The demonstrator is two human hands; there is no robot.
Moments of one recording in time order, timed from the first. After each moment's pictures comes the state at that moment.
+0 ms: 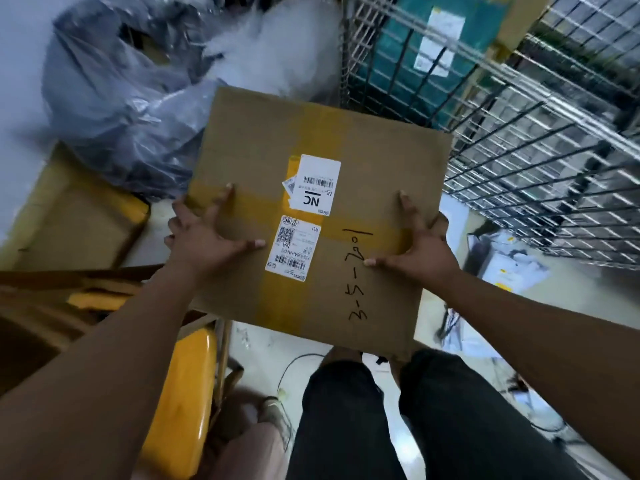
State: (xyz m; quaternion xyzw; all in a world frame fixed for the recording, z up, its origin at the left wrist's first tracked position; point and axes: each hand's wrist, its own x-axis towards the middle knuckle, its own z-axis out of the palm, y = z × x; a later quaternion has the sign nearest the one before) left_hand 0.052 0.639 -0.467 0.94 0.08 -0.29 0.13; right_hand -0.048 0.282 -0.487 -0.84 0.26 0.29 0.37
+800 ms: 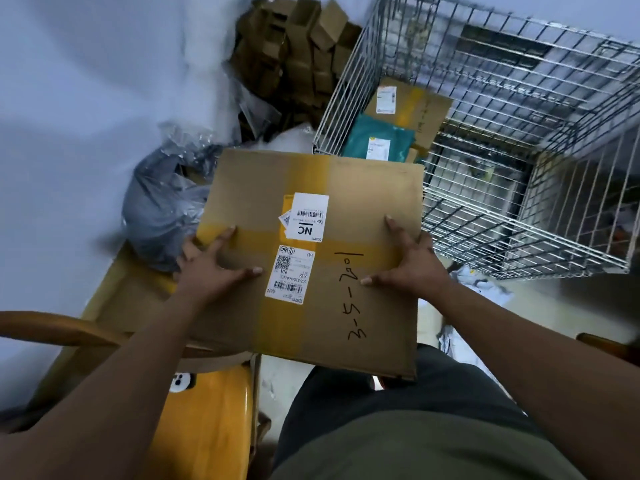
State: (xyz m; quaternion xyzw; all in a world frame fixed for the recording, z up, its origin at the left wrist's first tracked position) left_hand 0.070 0.629 -0.237 0.95 0.05 -0.28 0.15; right_hand -0.057 0.259 -0.250 -0.84 0.25 0.23 0.41
